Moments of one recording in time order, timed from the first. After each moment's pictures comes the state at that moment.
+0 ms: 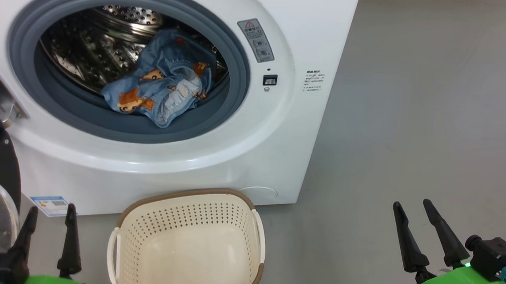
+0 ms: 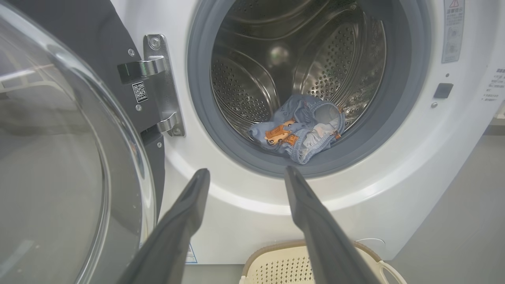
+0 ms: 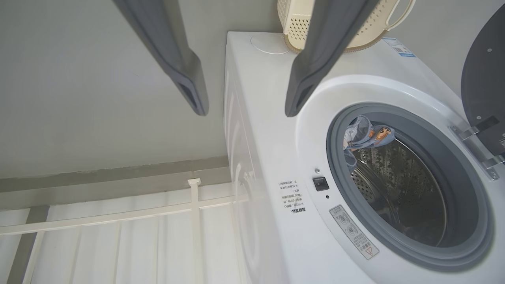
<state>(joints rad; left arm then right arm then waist) -0.12 0.07 0.18 0.35 -0.11 -0.08 -0.26 -0.07 -0.24 0.19 0.22 0.49 0.13 -0.25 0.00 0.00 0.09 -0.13</state>
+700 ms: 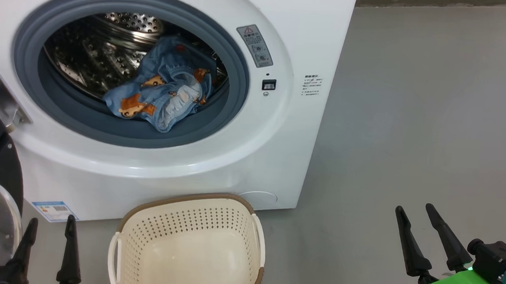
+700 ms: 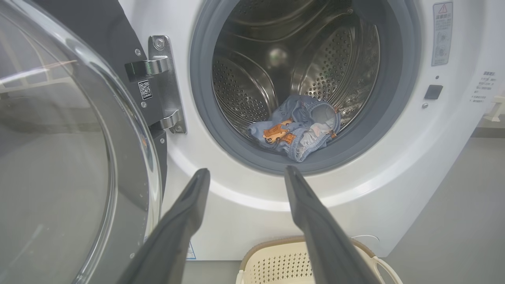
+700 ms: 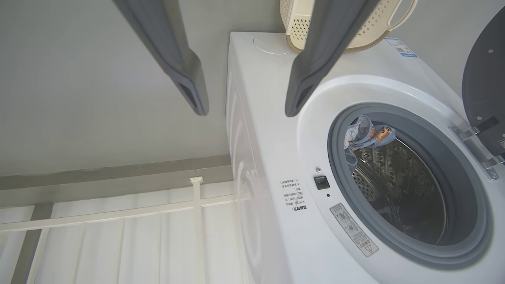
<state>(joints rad) -0.06 0.05 0.20 0.30 -0.11 -0.10 -0.26 -0.05 -0.25 0.19 0.22 0.49 0.13 -0.25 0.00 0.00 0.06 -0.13</state>
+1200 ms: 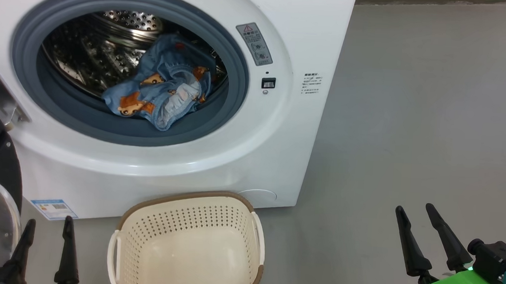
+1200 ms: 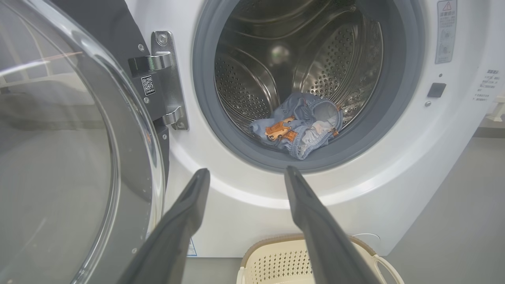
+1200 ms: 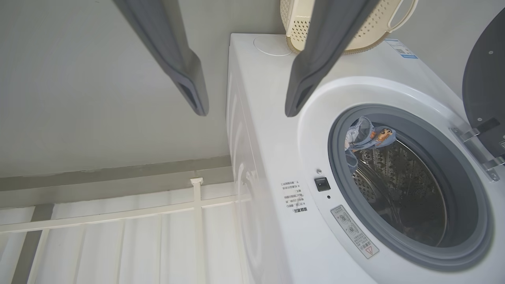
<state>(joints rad) -0.05 0.05 0.21 0.30 -0.11 -0.10 -0.26 -0.05 -0.25 0.19 0.22 0.49 0.13 -0.25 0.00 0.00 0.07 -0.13</state>
